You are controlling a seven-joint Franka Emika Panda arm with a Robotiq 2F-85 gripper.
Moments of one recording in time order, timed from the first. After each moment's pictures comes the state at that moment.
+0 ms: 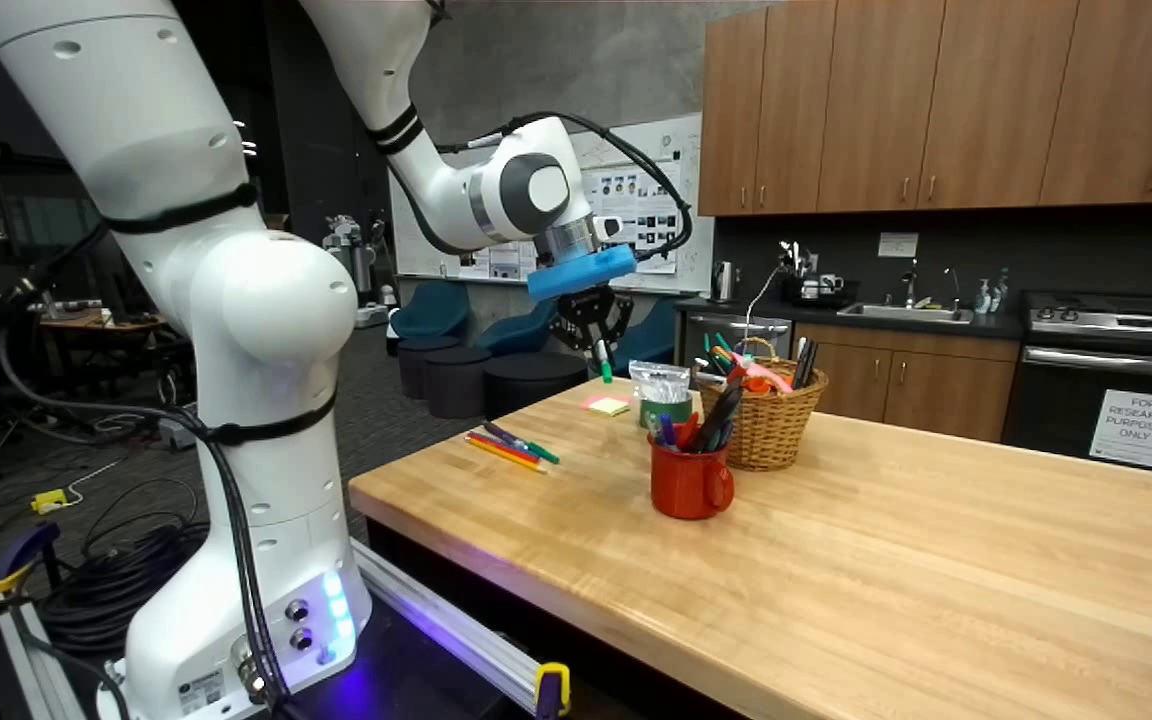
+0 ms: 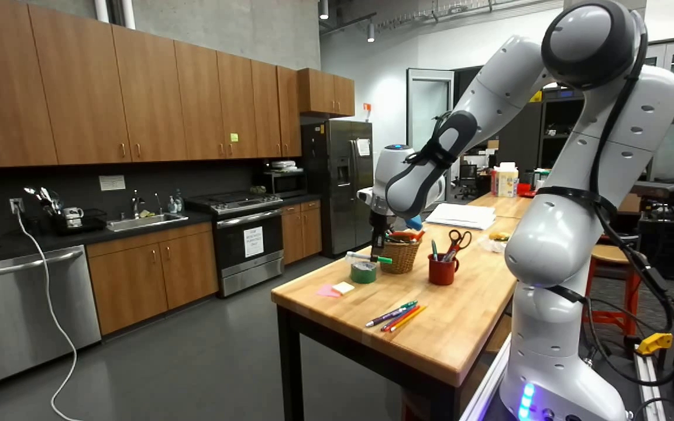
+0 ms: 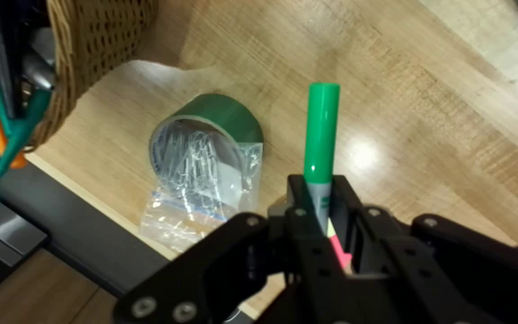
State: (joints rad) arm -0.09 -0.37 -0.08 -2.77 -0.28 2.75 -0.55
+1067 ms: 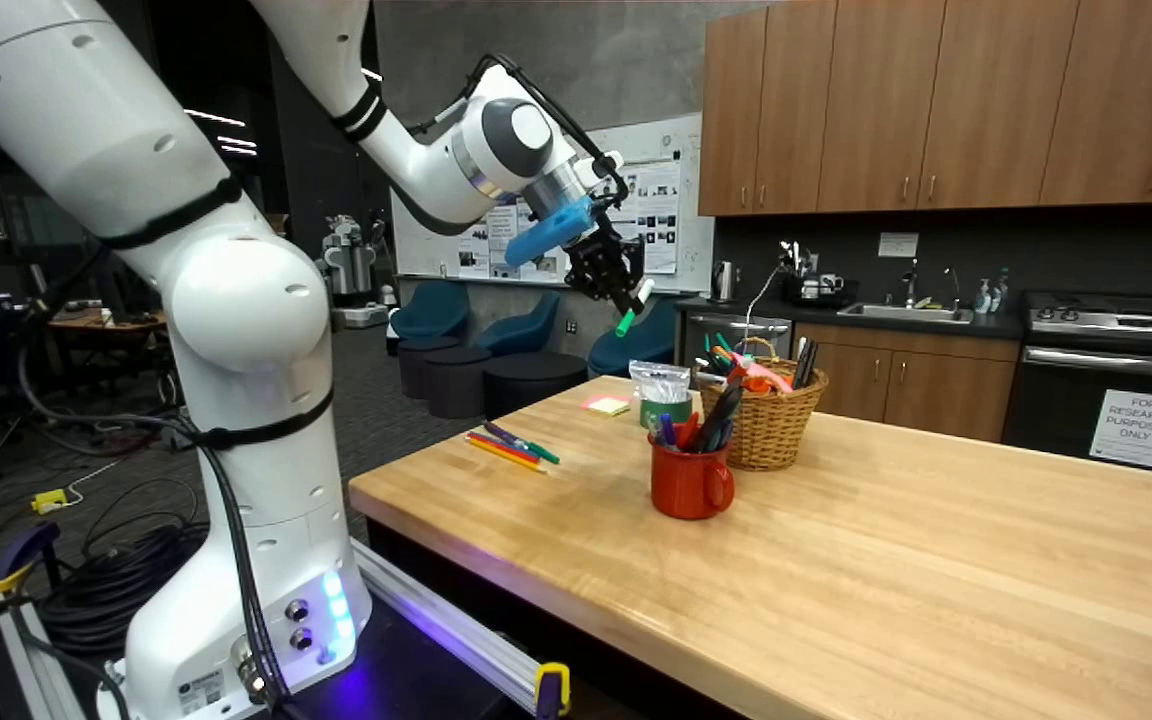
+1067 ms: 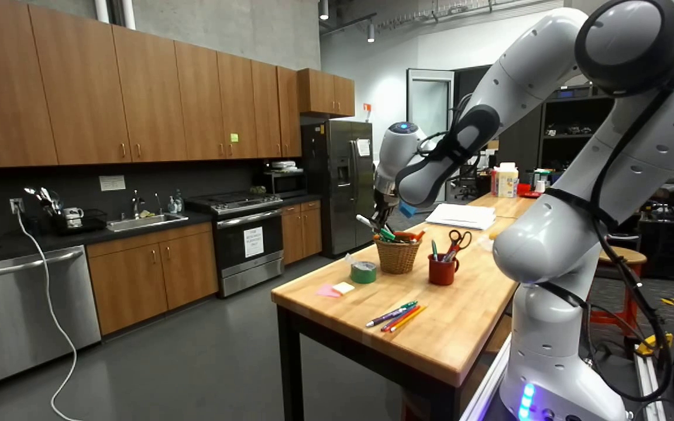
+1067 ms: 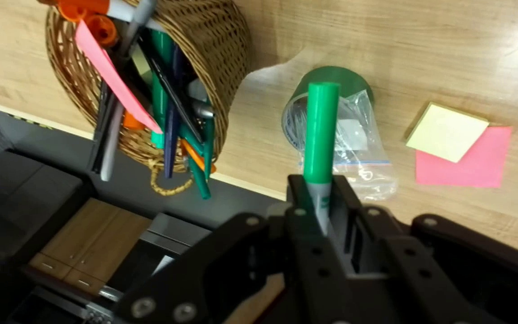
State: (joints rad) arm -0.33 -0.54 0.14 -2.77 -0.47 2.74 0.11
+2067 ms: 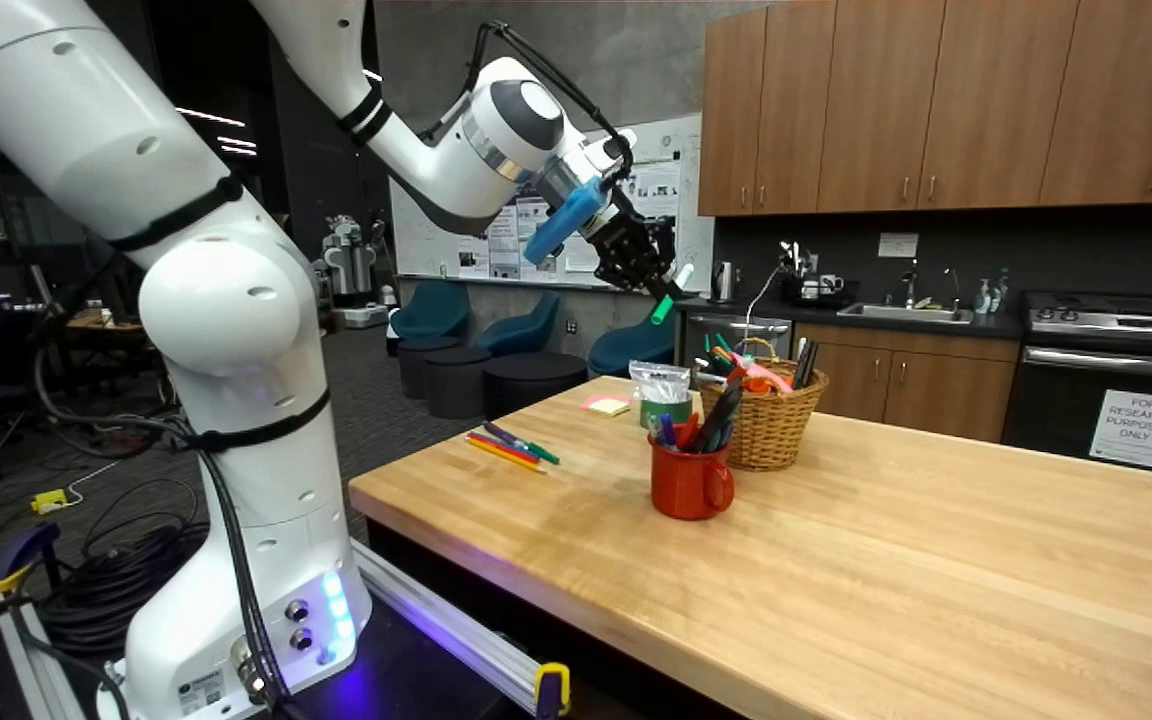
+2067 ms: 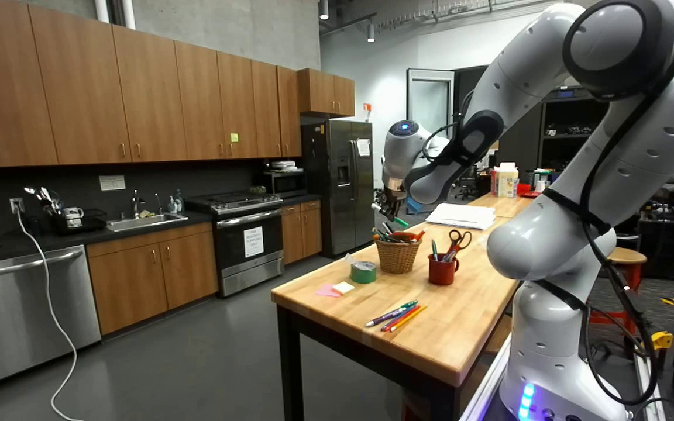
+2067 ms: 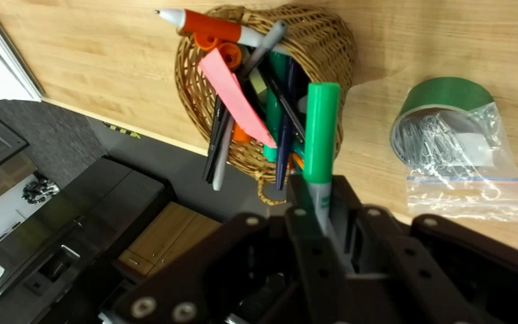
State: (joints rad) arm -0.51 -0.57 0.20 -2.74 -0.71 2.71 0.28
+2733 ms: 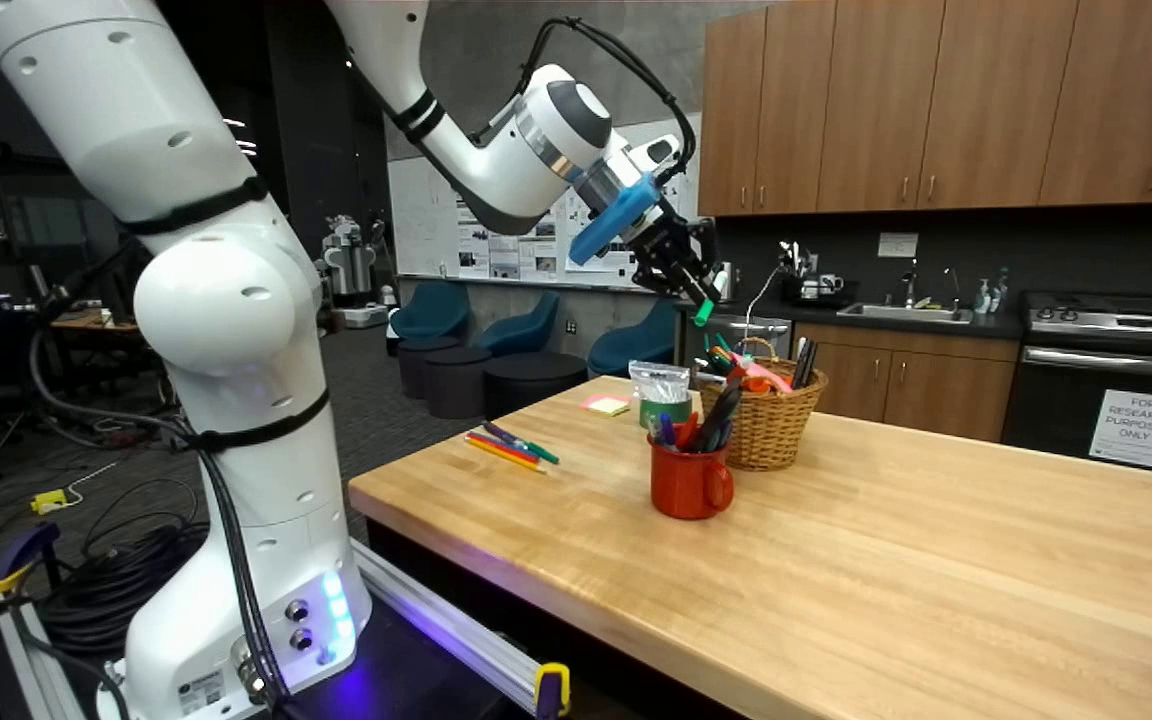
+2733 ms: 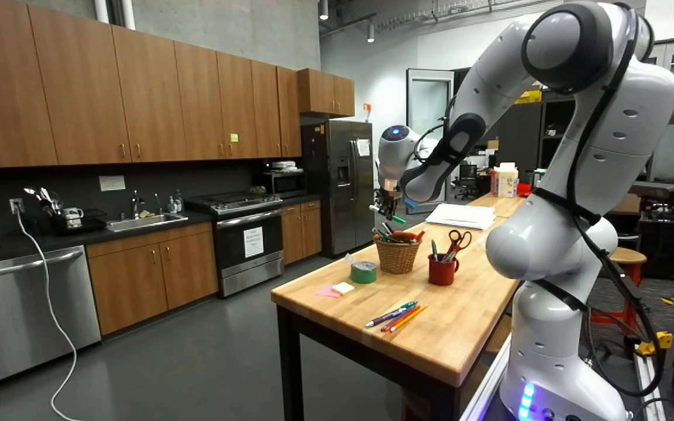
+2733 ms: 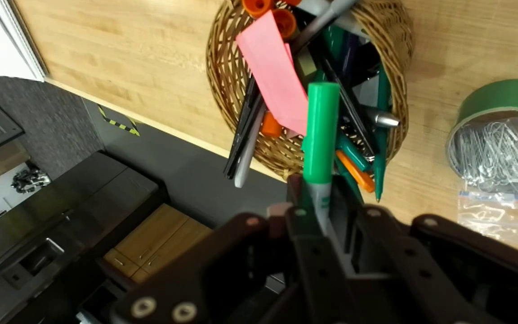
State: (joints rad) arm -0.54 -0.38 0.16 -2.60 -0.84 2.72 0.26
